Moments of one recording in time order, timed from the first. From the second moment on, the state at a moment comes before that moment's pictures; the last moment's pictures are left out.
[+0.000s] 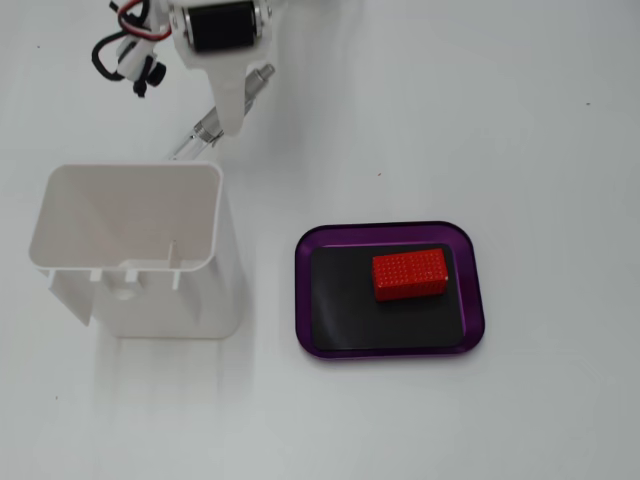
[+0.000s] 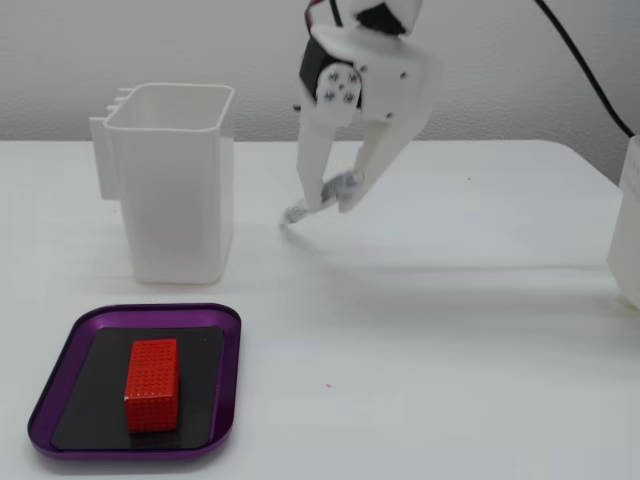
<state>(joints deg) 17.5 107.8 102.9 66.0 -31.3</state>
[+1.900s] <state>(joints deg) 17.9 192.1 169.3 73.7 -10.5</state>
